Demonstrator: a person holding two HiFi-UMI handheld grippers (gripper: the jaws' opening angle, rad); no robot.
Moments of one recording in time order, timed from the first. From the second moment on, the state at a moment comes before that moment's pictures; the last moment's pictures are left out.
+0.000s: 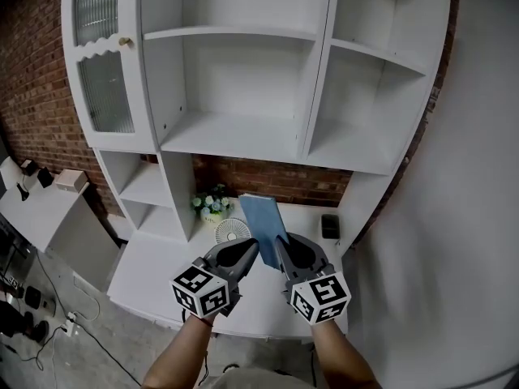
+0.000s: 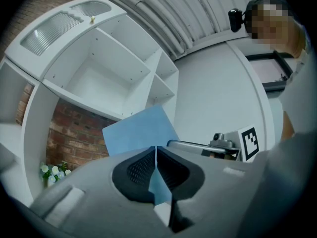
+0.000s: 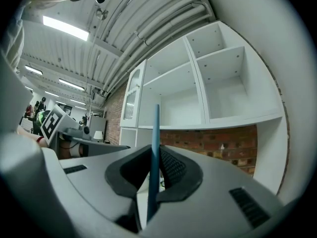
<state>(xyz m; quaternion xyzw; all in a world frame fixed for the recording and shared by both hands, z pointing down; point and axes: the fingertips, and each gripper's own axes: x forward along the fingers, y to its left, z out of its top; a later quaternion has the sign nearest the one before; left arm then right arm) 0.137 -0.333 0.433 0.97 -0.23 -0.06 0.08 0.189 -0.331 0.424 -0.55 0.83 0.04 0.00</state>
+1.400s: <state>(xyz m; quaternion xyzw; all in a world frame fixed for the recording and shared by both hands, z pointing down) 0.115 -0.320 0.448 0.96 -0.25 -0.06 0.08 0.168 -0.317 0.435 -0.54 0.84 0.03 0.01</state>
